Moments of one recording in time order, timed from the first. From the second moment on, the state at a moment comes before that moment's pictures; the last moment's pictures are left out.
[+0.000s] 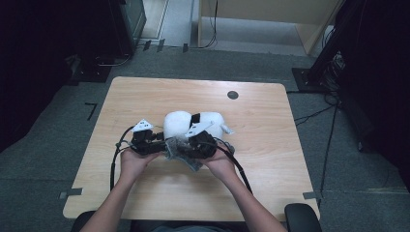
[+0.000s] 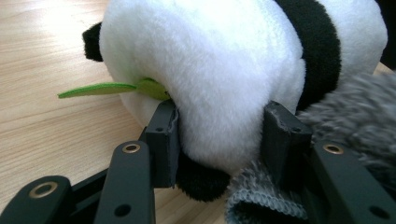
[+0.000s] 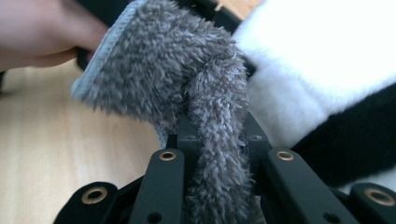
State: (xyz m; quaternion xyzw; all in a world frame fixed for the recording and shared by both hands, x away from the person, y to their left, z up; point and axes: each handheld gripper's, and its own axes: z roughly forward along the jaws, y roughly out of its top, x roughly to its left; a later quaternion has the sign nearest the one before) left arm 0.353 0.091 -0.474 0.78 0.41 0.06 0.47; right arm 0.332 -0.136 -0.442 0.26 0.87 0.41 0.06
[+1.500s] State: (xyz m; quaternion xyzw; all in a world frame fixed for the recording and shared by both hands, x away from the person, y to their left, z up) left arm 0.354 0.092 -0.475 0.78 0.41 0.07 0.47; right arm 0.309 -0.267 -0.444 0.35 0.84 0.40 0.10
